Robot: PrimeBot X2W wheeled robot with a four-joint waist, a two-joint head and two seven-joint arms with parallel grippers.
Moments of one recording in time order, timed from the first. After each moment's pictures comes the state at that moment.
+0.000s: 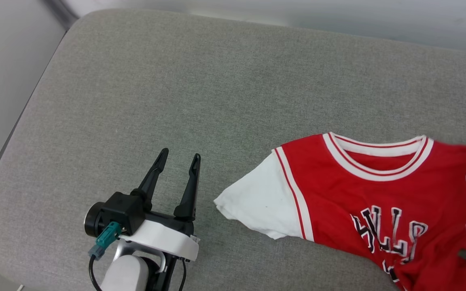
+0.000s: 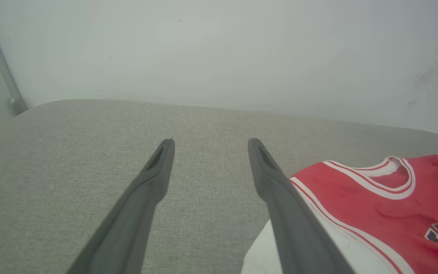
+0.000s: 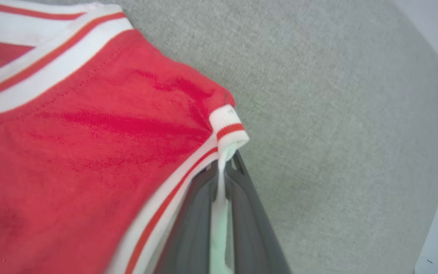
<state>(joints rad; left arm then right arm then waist) -0.17 0.06 -0.20 0.11 -0.24 -0.12 -0.26 -0.43 -0.58 0.15 0.27 0.26 0.13 0.84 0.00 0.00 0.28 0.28</state>
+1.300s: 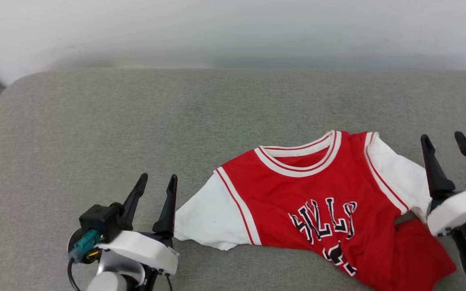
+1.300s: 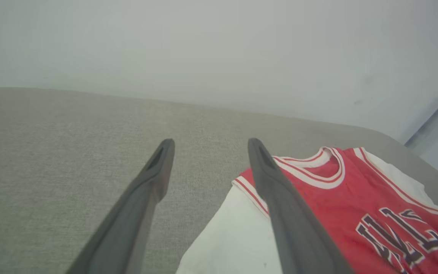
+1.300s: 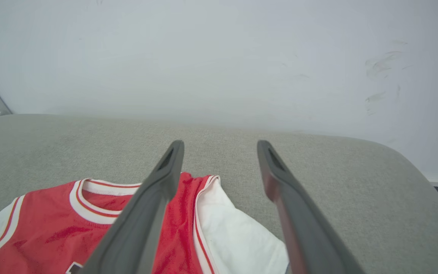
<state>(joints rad) -0.11 0.07 -0.12 0.13 -0.32 -0.12 -0.21 -0.21 -0.28 -0.05 0.07 0.29 0.13 0.08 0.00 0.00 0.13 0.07</state>
